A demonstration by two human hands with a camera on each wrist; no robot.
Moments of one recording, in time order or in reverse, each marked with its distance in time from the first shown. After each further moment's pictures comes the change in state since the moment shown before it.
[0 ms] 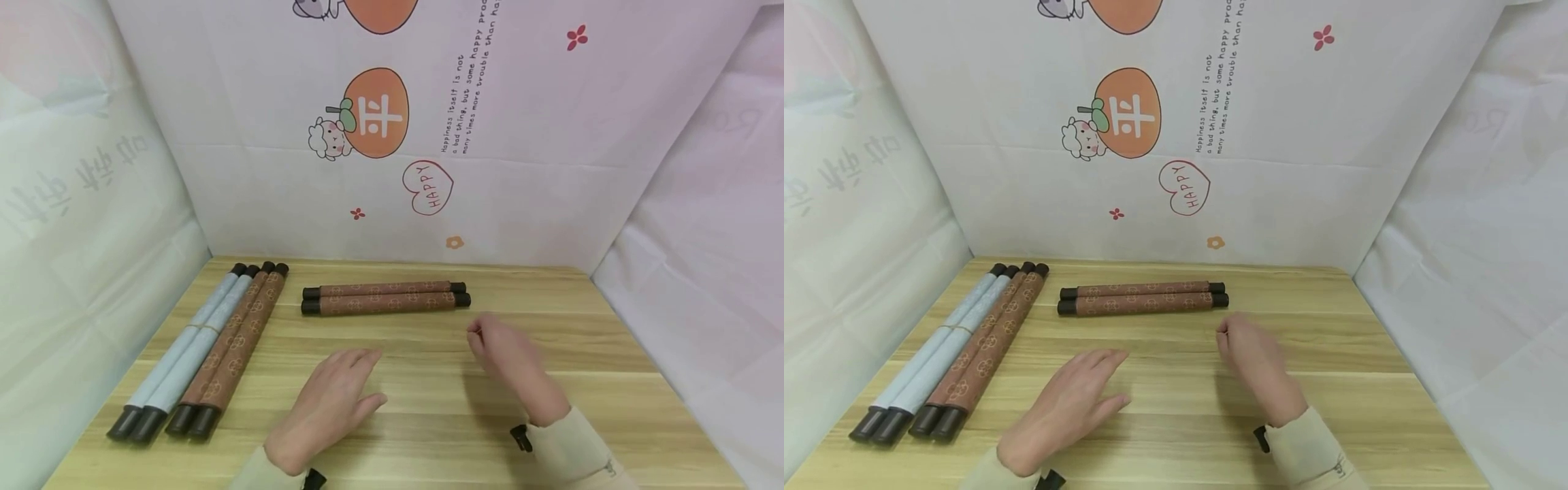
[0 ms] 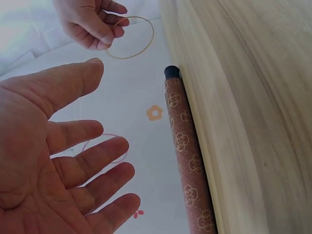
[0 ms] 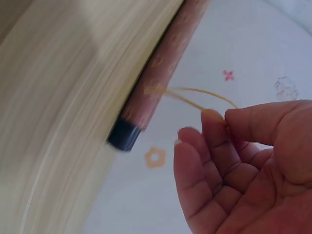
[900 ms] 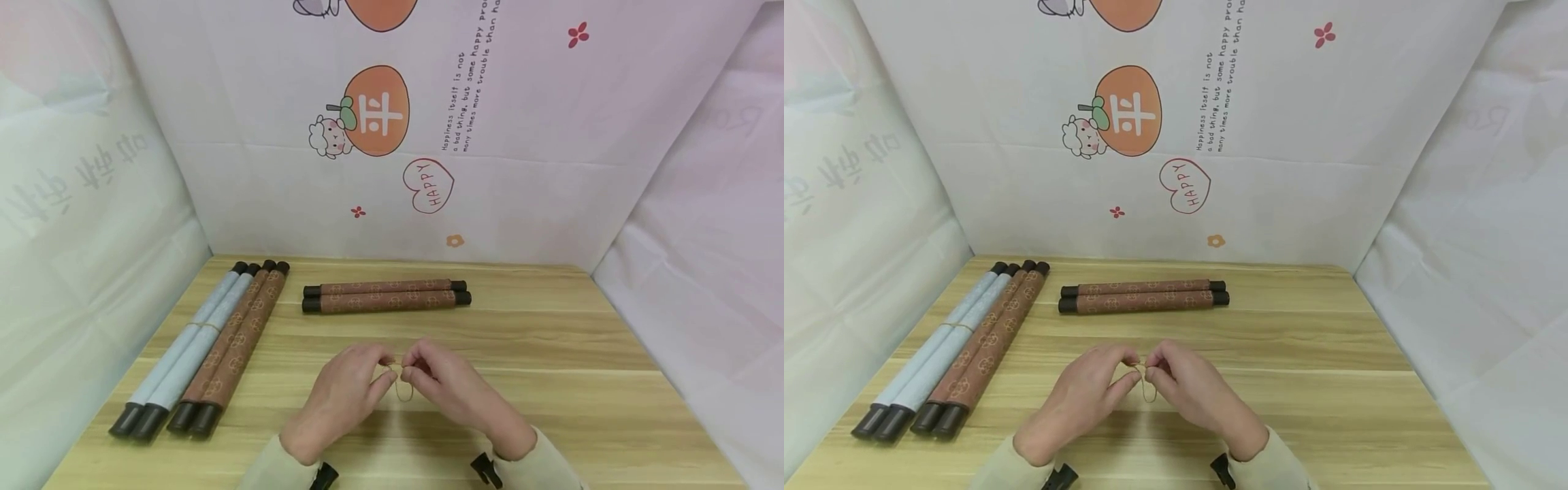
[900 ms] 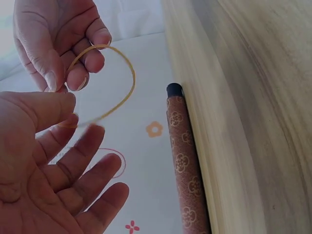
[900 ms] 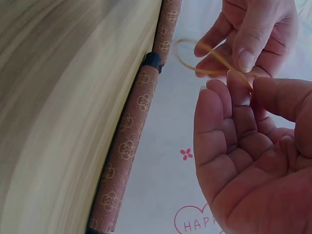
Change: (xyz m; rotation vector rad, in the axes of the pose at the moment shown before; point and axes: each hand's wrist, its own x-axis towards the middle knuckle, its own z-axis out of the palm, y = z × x) left_hand 0.017 0.014 0.003 -0.171 0.055 -0.042; right_hand -0.036 -0.068 0.028 0.489 -0.139 -0.404
